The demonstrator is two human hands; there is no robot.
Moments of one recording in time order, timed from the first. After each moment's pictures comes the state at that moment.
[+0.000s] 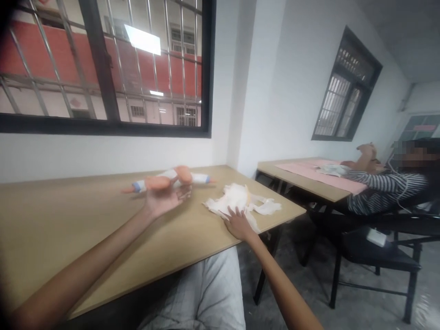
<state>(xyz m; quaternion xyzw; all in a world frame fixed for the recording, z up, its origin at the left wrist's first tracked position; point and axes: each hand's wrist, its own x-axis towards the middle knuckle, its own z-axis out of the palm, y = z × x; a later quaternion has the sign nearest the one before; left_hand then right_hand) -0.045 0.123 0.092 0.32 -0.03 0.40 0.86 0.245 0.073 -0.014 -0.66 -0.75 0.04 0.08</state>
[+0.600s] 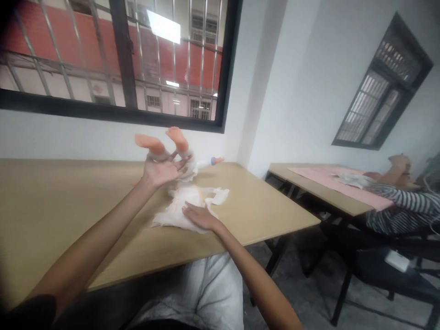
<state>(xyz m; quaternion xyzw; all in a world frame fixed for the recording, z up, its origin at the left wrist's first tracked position) -0.065 0.138 0.147 0.29 0.02 0.52 0.80 0.113 0.103 0.021 -0.45 -0.85 0.23 0.18</state>
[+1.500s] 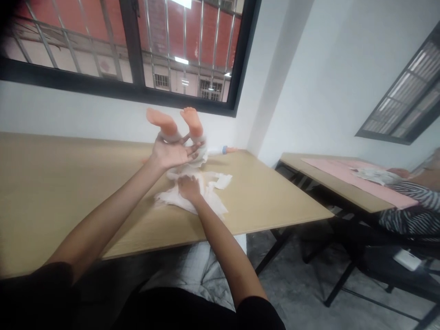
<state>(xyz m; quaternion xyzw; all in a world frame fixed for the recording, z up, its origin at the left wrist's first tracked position) -0.064 0.137 0.148 0.30 0.04 0.49 0.82 0.026 0.174 -0.001 -0.53 -0.83 0.08 0.15</state>
